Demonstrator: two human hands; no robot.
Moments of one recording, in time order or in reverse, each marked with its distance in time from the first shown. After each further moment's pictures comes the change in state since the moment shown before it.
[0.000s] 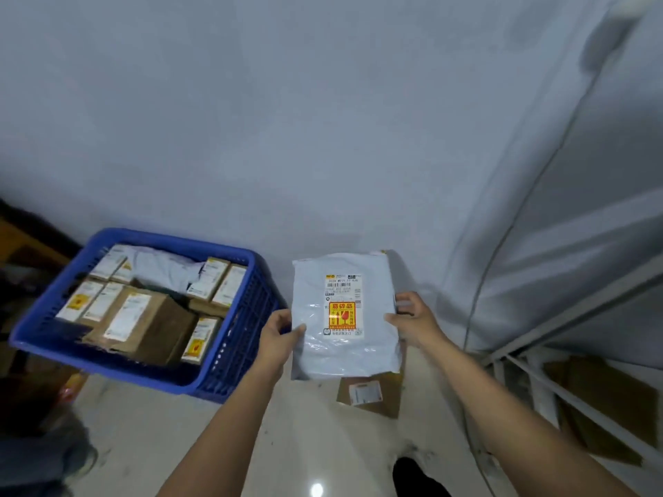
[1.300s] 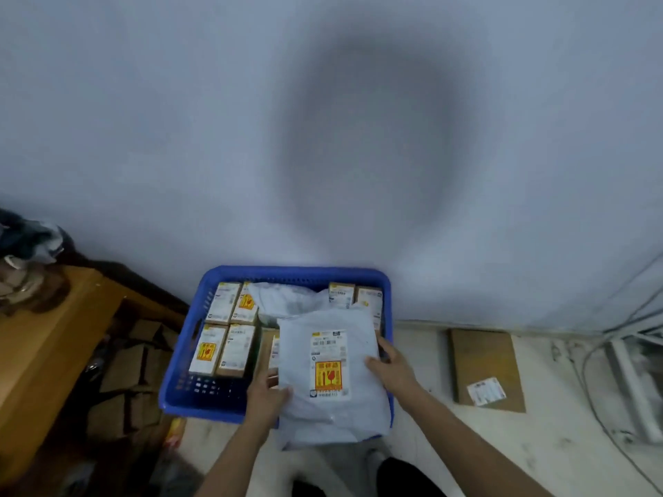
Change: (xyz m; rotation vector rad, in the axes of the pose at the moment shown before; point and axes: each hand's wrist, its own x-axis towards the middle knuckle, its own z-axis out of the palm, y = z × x) left_hand 0.138 -0.023 -0.445 0.260 -0.003 -0.188; right_hand -0.004 -0.054 0.472 0.011 -0.078 0.185
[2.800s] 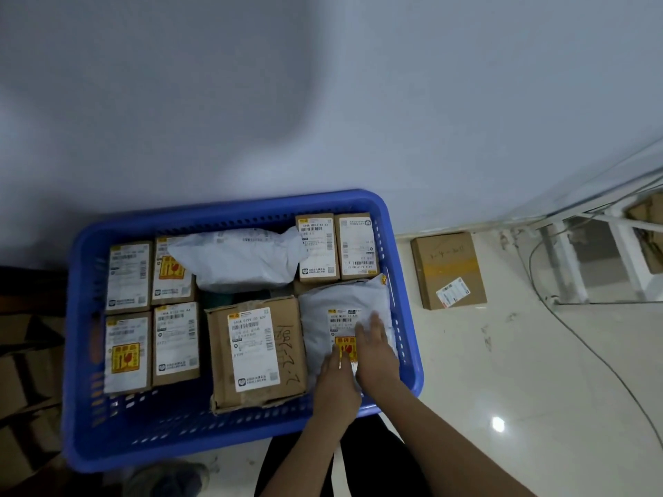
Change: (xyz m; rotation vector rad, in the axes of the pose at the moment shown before) left_hand 0.126 -0.109 0.125 0.926 -0.542 0.370; right_hand 0.127 0.113 0.117 -1.039 0.165 0.230
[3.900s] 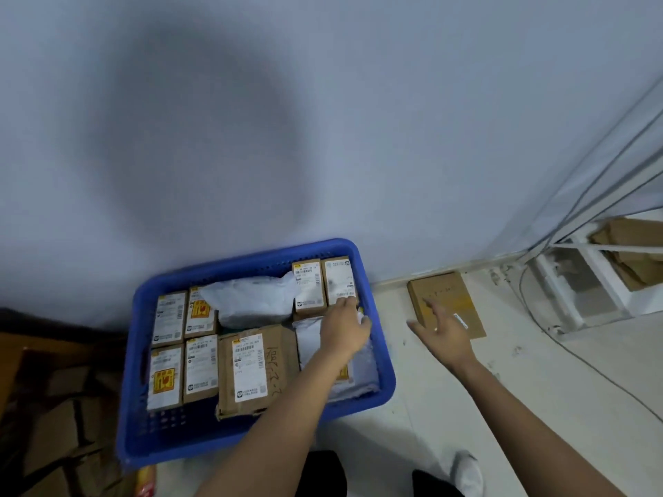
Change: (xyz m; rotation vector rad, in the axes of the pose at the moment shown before) left_hand -0.051 0.137 -0.124 0.047 0.246 0.184; right_hand -0.103 0.133 -0.133 0.718 0.449 0.008
